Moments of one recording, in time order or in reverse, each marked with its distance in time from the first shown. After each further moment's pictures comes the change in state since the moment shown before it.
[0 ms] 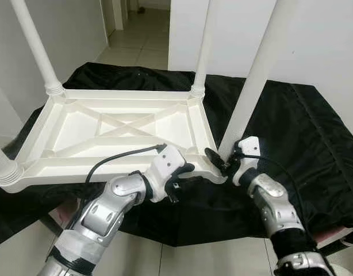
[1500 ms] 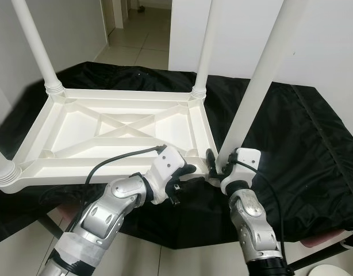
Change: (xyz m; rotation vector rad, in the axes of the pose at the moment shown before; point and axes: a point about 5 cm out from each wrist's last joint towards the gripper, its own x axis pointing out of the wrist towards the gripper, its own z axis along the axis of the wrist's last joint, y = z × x) left arm -0.003 -0.002 -0.002 -0.017 -0.005 -0.005; right arm -0.022 0.023 0.001 0.115 -0.024 -0.271
